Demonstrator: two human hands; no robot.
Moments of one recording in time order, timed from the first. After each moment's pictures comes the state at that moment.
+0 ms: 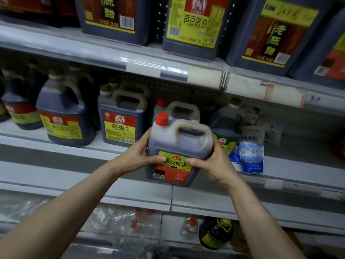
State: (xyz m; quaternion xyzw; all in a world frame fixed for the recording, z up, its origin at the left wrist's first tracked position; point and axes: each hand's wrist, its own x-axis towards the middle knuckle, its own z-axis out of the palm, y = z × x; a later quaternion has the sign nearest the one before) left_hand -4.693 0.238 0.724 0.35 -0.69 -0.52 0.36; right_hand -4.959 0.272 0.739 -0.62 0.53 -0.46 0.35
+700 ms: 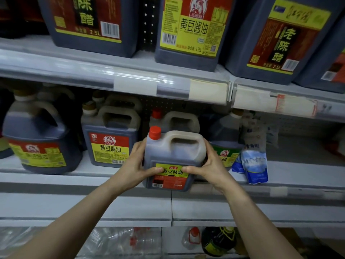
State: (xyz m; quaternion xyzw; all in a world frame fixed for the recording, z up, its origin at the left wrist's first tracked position) left_hand -4.692 0.169 0.704 0.39 -0.75 -0.39 0.36; right_hand -4.949 0.213 0.730 -0.61 0.59 -0.42 0.32
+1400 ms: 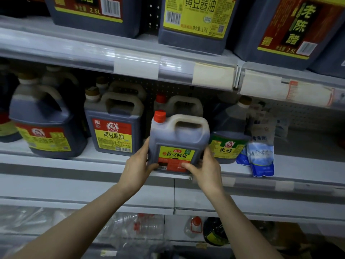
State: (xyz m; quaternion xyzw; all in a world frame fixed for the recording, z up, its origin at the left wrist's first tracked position) left_hand -4.713 0.189 0.671 0.51 -0.74 -0.26 0.35; right_hand -4.931 0.224 0.681 -0.58 0.69 -0.38 0.20
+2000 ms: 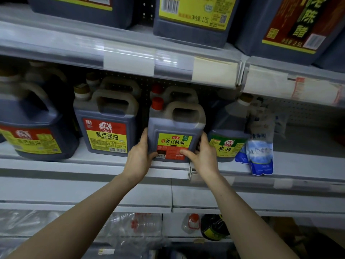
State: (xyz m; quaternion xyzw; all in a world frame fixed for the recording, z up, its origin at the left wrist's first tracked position) left_hand -4.731 0.156 0.670 0.57 -0.70 -0.28 0.34; right_hand -4.931 0.186 0.693 -0.56 0.72 -0.36 0.21
